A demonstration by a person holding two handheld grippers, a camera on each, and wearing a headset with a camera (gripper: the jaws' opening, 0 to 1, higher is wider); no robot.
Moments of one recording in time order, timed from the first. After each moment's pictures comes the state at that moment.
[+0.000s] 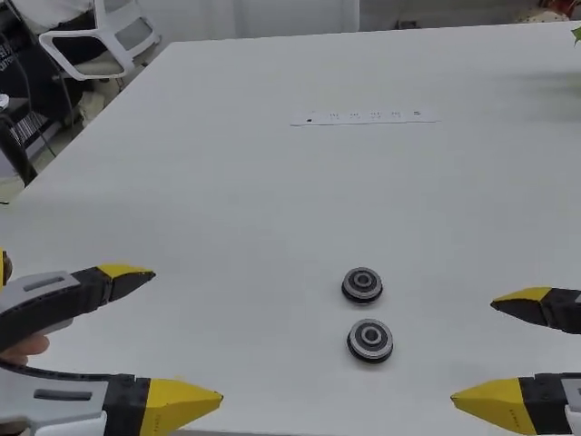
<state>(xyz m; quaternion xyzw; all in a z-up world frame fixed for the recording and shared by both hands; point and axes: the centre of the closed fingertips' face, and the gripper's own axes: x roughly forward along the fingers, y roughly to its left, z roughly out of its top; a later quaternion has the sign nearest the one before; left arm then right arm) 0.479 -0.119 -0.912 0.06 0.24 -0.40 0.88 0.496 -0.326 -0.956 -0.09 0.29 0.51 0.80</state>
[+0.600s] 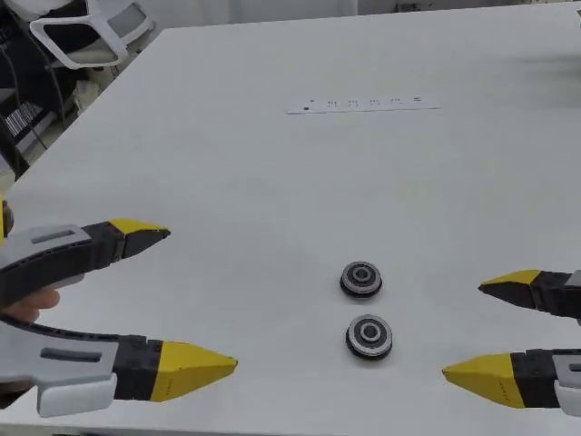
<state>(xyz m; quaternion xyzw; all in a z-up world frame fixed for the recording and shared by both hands) 0.497 -0.147 -0.890 0.10 0.21 -0.43 0.87 0.511 -0.319 -0.953 -0.08 0.27 0.53 0.80</state>
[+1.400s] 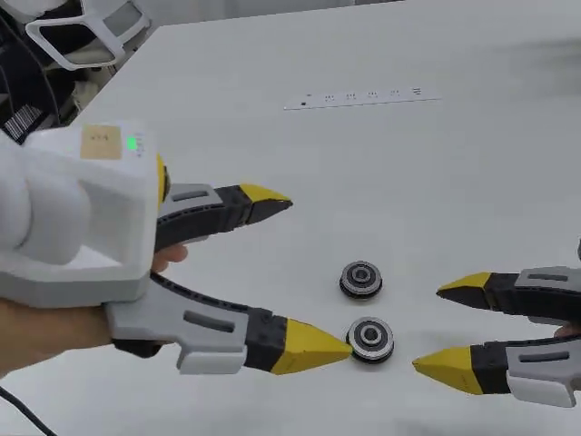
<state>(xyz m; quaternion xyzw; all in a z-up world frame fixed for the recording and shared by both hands) 0.526 -0.238 -0.889 0.14 0.16 -0.54 0.81 0.524 -0.294 -0.982 -0.09 0.26 0.57 0.78</state>
